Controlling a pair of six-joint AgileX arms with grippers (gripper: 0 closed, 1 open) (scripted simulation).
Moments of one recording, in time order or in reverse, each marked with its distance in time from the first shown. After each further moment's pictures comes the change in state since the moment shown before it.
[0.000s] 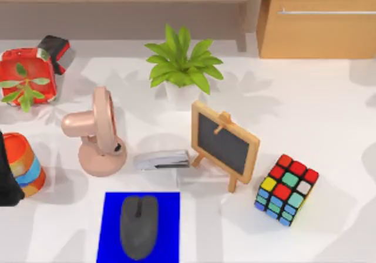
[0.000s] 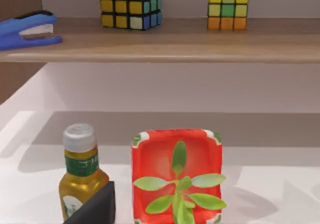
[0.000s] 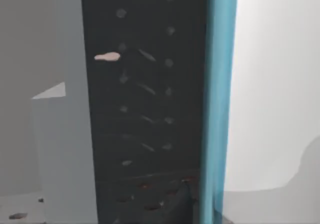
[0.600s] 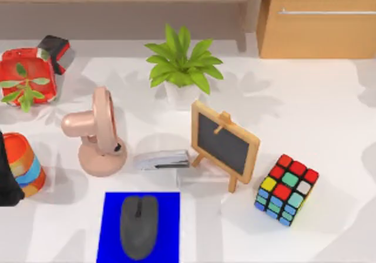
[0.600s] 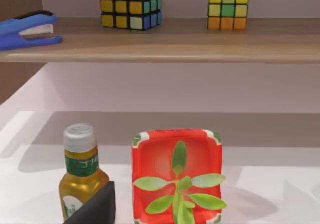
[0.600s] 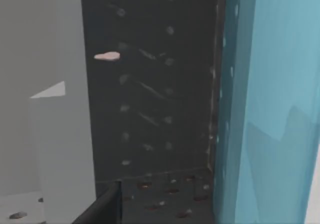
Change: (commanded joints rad) left arm 0.000 0.000 0.000 0.000 0.000 0.000; right arm 0.000 0.000 0.000 0.000 0.000 0.000
